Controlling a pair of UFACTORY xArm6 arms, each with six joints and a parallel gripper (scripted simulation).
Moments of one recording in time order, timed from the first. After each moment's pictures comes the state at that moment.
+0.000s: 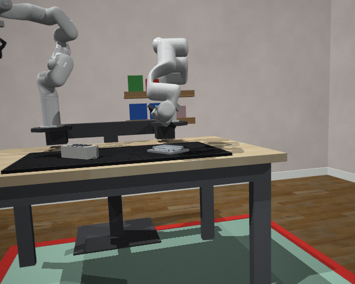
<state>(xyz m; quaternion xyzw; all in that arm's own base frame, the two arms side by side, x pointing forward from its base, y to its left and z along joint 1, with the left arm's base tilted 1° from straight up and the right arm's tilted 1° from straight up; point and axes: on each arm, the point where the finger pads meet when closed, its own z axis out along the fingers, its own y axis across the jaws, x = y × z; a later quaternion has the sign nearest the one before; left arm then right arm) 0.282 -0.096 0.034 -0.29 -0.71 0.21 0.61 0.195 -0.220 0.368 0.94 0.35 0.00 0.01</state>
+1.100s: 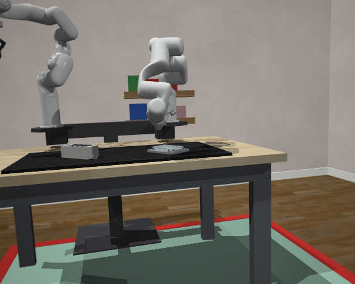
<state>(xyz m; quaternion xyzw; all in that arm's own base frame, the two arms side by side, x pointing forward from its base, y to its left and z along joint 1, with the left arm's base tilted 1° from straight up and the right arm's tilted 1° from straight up) 0.295 -0.119 0.014 -0.40 -0.70 0.23 0.55 0.188 -0.226 0.368 0.94 0.34 0.00 0.01</state>
